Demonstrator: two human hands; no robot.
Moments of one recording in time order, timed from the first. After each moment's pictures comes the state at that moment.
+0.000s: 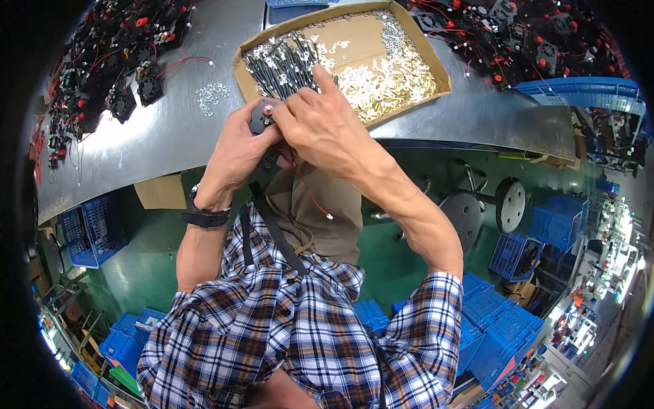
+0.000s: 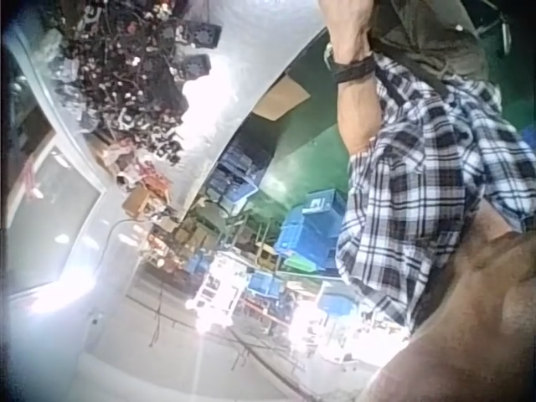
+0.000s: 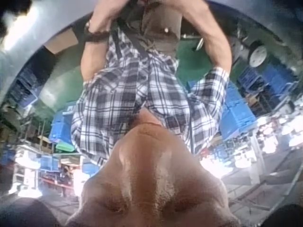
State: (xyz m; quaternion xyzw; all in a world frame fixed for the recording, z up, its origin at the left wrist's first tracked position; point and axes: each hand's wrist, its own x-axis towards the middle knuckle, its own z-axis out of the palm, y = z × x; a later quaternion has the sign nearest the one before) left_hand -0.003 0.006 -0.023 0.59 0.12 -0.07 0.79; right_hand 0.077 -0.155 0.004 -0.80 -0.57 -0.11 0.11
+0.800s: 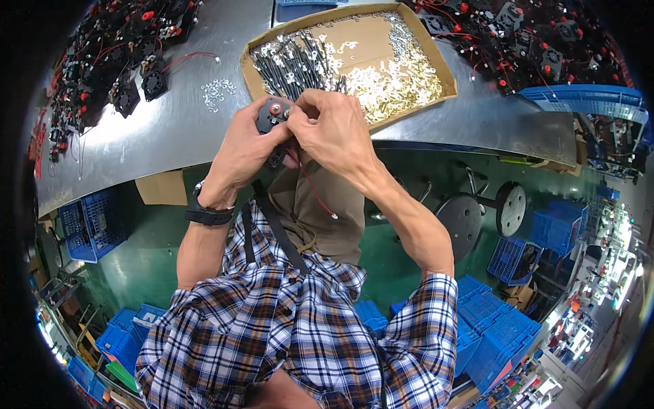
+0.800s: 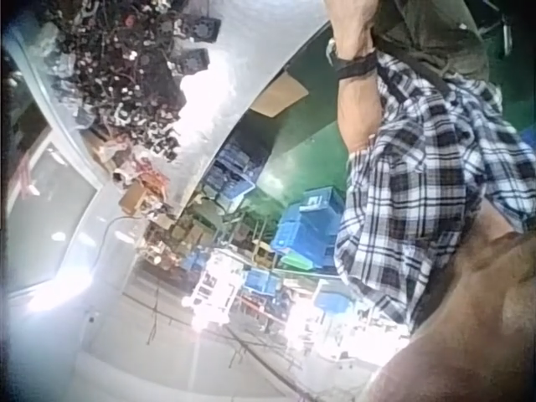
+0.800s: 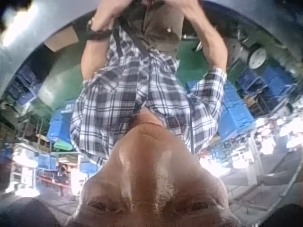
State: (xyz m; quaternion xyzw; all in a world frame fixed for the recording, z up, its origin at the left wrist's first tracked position) left_hand -0.004 0.009 -0.024 0.63 0.11 -0.07 0.77; right_hand 0.064 -0.146 0.008 -0.86 -0.23 0.15 0.43
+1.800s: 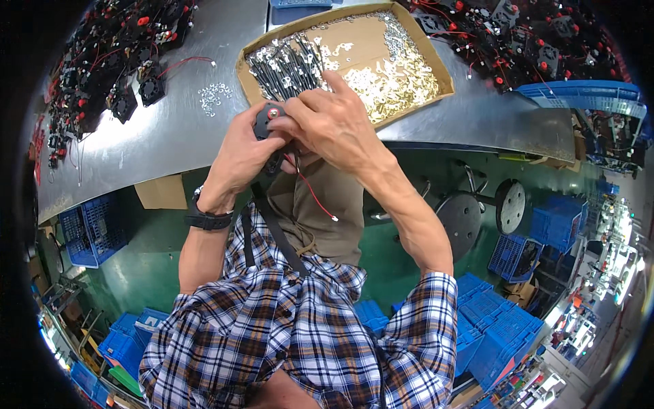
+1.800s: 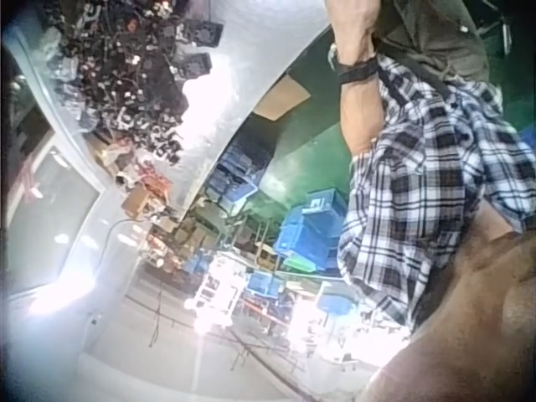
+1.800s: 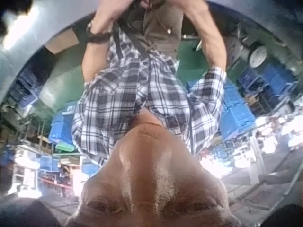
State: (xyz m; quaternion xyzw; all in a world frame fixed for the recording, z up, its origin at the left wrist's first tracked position) left_hand -0.007 0.009 -0.018 0.61 0.11 -0.09 0.78; right_hand 0.083 -0.153 -0.009 -0.80 -0.54 -0.14 0.23
